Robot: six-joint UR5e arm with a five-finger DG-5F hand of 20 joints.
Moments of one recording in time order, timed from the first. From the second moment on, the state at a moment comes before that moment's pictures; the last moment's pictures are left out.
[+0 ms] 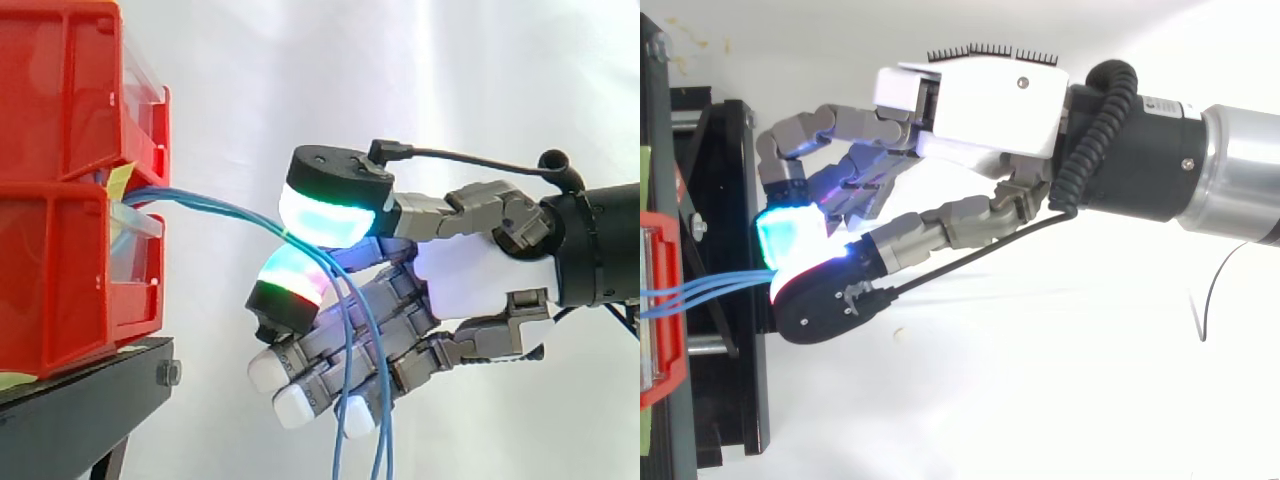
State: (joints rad) arm 0.11 -2.34 -1.03 -3.03 -1.27 -0.15
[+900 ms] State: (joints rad) arm 0.11 -2.34 -1.03 -3.03 -1.27 -0.15
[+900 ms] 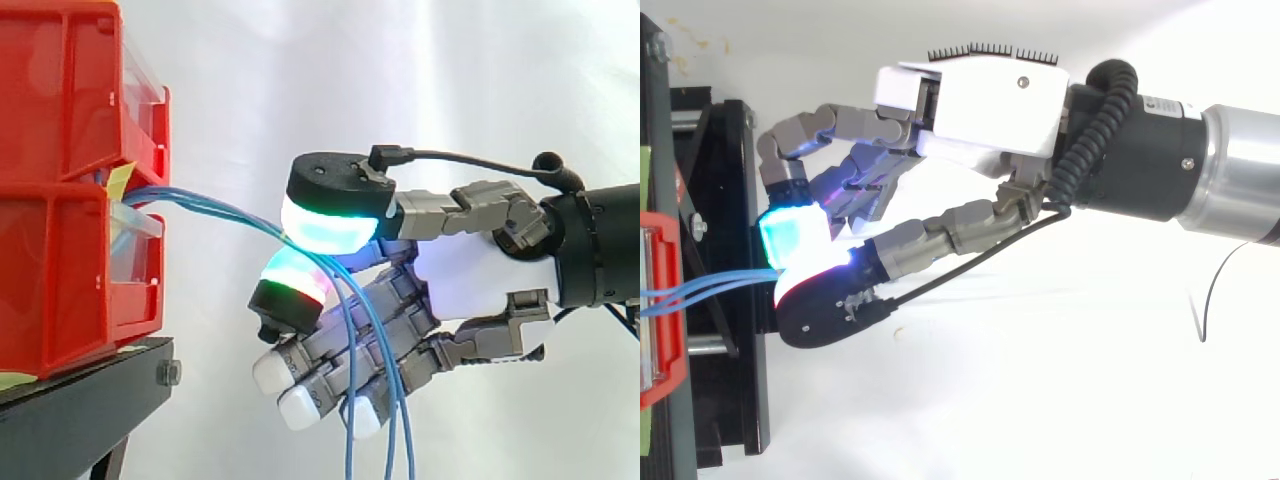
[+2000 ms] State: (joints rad) arm 0.11 -2.34 -1.03 -3.03 -1.27 -0.13
